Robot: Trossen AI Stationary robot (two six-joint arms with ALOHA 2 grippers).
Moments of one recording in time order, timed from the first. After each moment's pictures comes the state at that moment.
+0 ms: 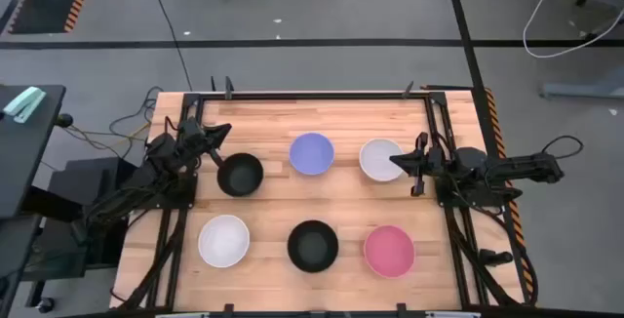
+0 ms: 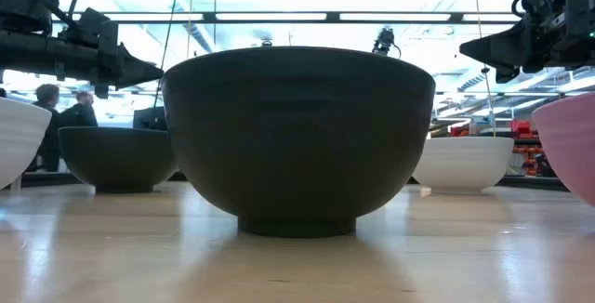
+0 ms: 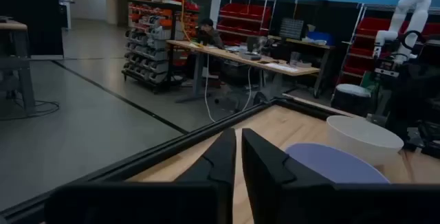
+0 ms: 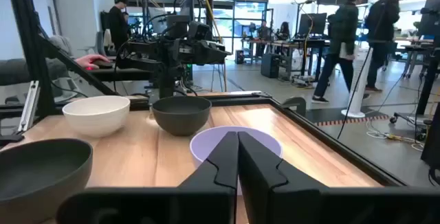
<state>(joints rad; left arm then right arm) 0.66 0.02 0.01 0.06 0.01 -0.15 0.08 0.02 0.01 0.06 0.29 -0.04</state>
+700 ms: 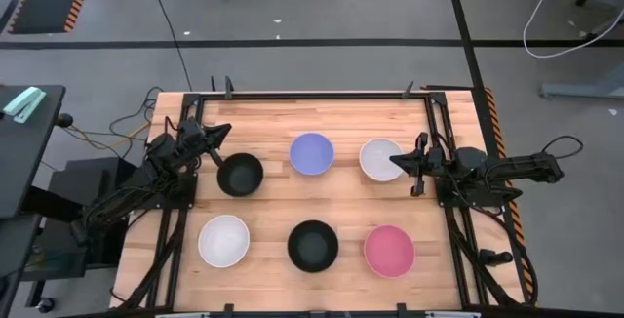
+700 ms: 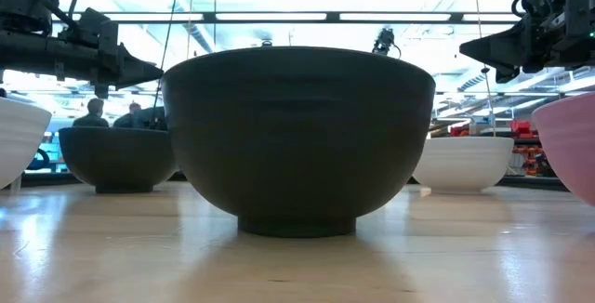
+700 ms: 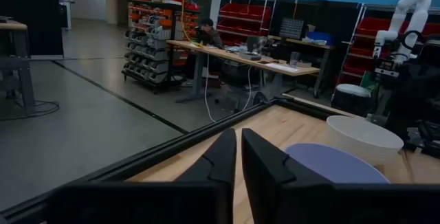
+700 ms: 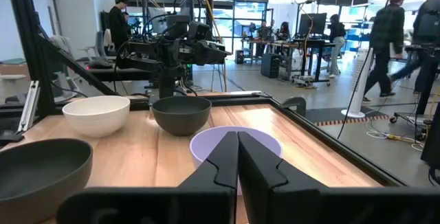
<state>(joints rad) 0.66 0.02 0.01 0.06 0.01 -0.15 0.08 0.02 0.01 0.06 0.29 -0.04</state>
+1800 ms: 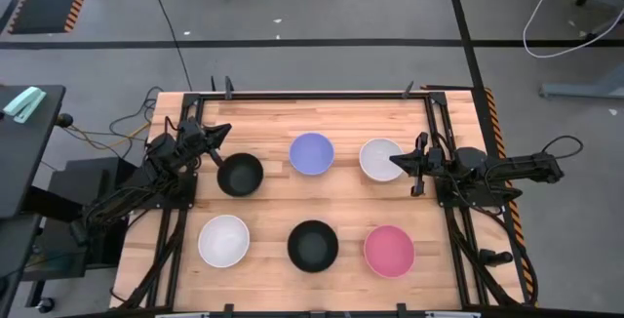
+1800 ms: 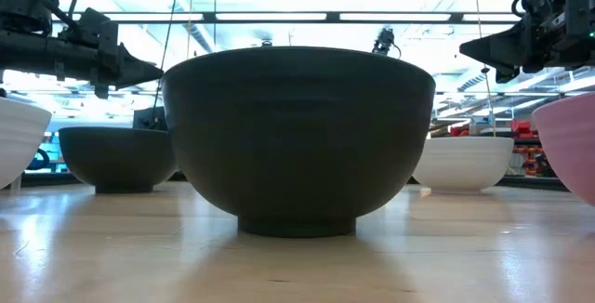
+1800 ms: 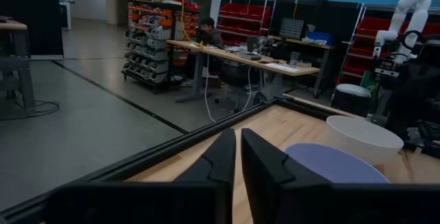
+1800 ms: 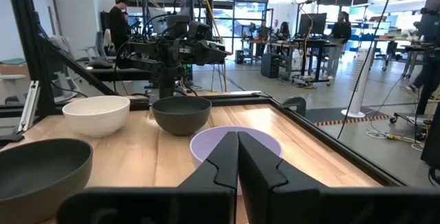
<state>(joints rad) 0.66 0.02 0.01 0.06 0.01 -0.15 0.08 0.02 0.01 0.06 0.29 -0.04</state>
